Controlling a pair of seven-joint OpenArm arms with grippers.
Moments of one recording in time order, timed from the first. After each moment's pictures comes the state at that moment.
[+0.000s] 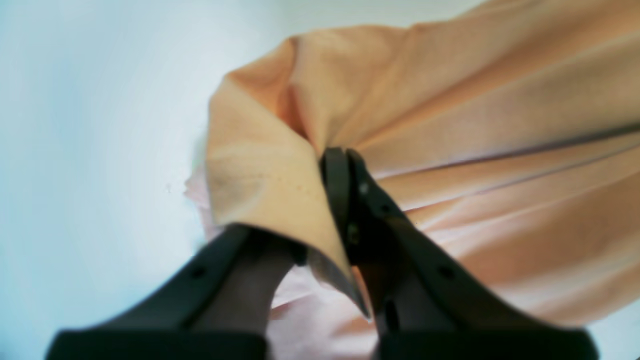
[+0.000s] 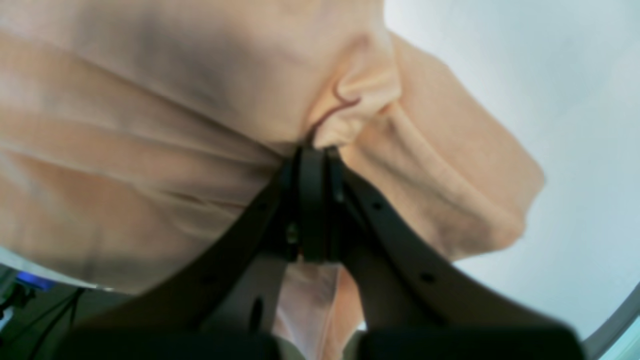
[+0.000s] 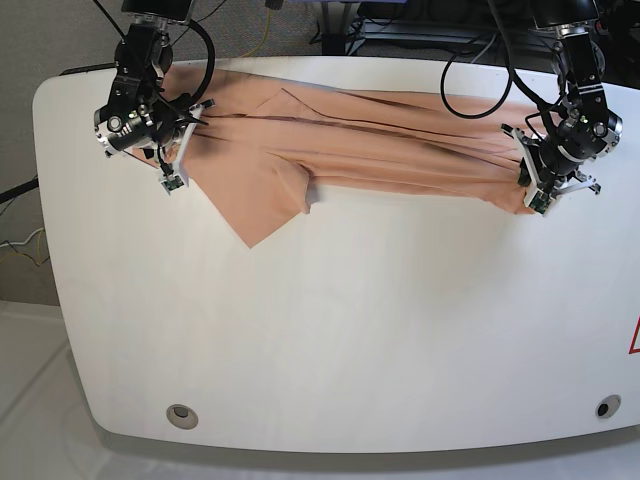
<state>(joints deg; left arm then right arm) 11.2 -16.8 -21.2 97.6 -1.7 -42.8 47.1 -10.6 5.1 17.6 102.6 4.4 35.9 -80.2</state>
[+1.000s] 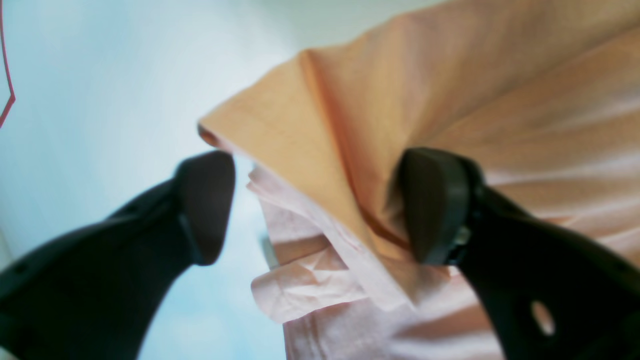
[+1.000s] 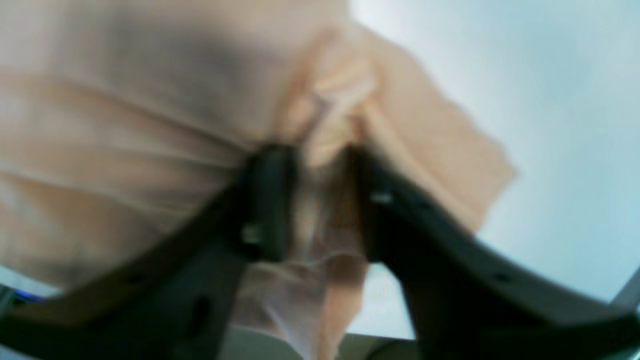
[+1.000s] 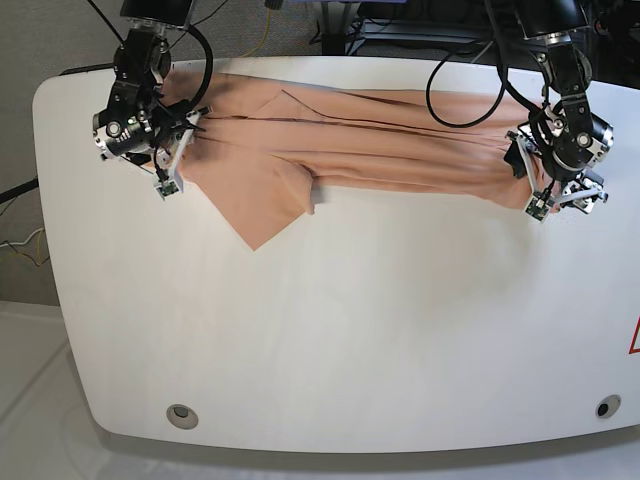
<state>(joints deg) 8.2 -13.5 -21.2 97.5 13.3 -42.5 47.1 -9.2 5.4 17.8 101.8 3.4 35.4 -79.9</state>
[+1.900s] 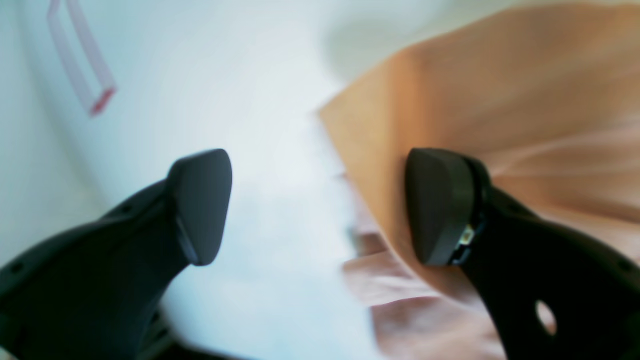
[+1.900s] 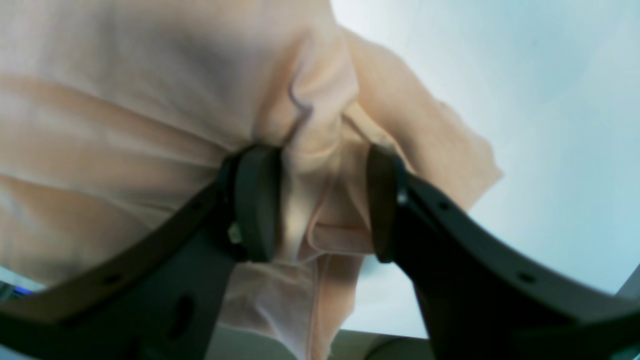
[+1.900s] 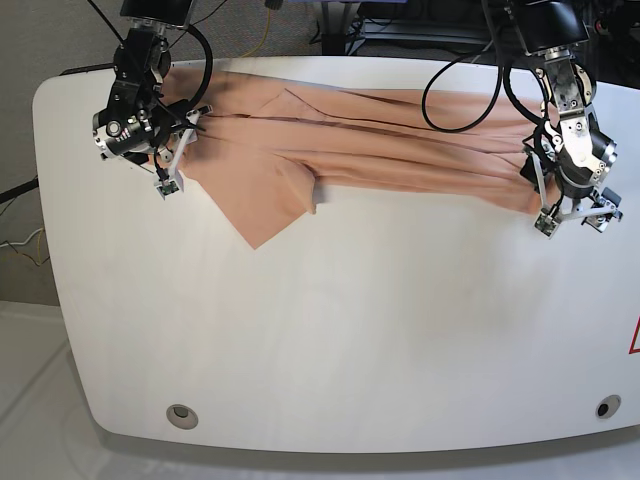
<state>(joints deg) 3.5 -13.5 -21.2 97.5 27.0 -42.6 46.8 -9.4 5.3 17.7 102.1 3.4 35.5 -80.2</state>
